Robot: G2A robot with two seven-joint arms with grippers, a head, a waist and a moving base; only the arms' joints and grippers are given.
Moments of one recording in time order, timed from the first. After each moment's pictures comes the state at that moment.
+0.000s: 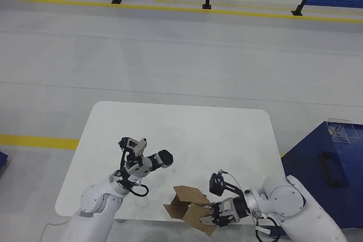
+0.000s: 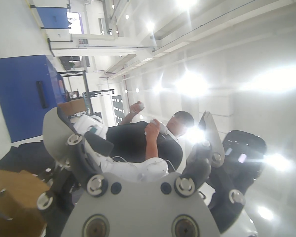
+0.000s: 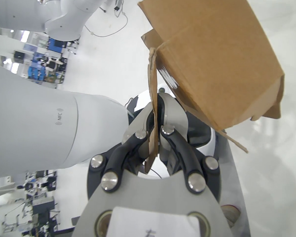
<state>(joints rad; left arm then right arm) 1.26 -1.29 -1.28 -1.54 -0.85 -0.30 -0.91 -1.20 -0.89 1.08 -1.79 0.06 -0.52 1.30</state>
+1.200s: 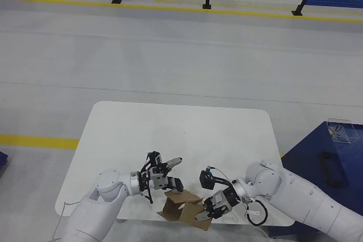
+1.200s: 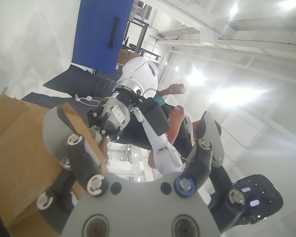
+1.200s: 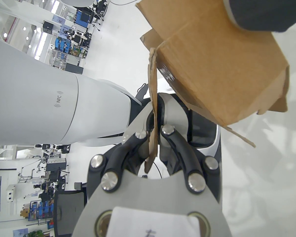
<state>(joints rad) 1.06 -1.28 -1.08 -1.26 -0.61 0.12 -1.09 -0.58 -0.76 0.26 -1.47 0.27 -0.86 0.96</state>
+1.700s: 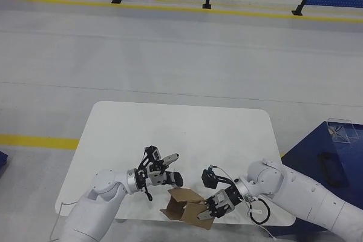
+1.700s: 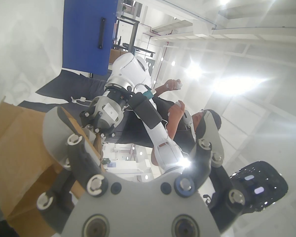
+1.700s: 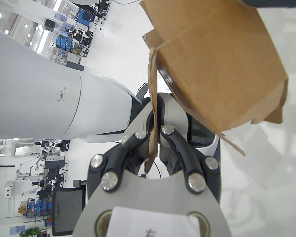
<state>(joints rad) 1.07 -1.27 -1.12 -1.30 -0.64 -0.02 -1.08 -0.52 -0.75 0.17 -1.47 0.30 -0.89 0.93</state>
